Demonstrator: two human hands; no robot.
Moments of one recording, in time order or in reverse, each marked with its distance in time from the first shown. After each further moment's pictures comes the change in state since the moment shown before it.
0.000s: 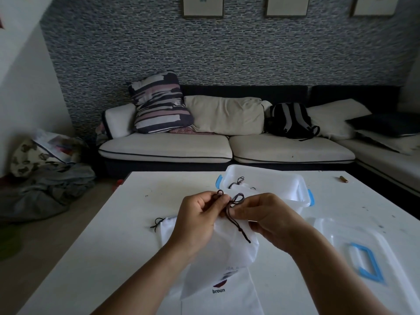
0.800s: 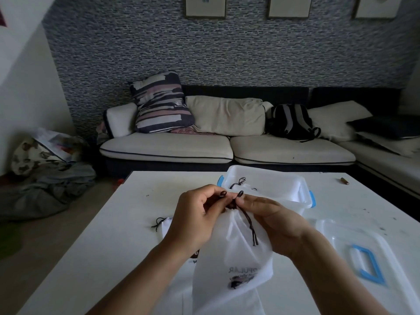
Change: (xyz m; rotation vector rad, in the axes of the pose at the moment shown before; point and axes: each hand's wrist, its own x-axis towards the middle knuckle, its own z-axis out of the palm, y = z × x) left_hand -0.003 0.020 -0.013 0.324 -0.051 0.249; right_hand -0.001 0.001 0.001 0.375 -0.308 0.081
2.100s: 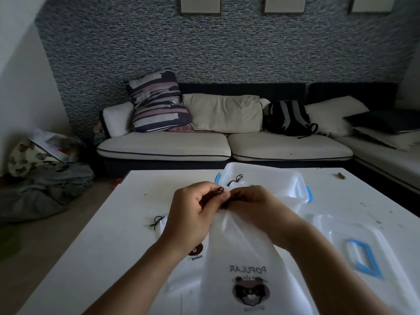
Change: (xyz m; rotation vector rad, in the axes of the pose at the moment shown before) left_hand -0.001 0.002 0.001 0.086 0.047 0.061; right_hand 0.007 0.002 0.009 -0.643 0.251 -0.240
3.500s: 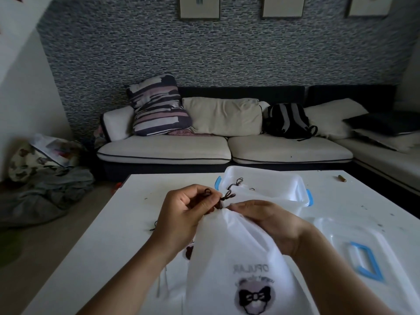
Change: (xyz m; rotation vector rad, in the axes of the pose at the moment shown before) left_hand 0.001 0.007 -0.015 -0.369 -0.024 -0.249; right_hand 0.000 0.014 -0.018 0.479 -0.419 0.225
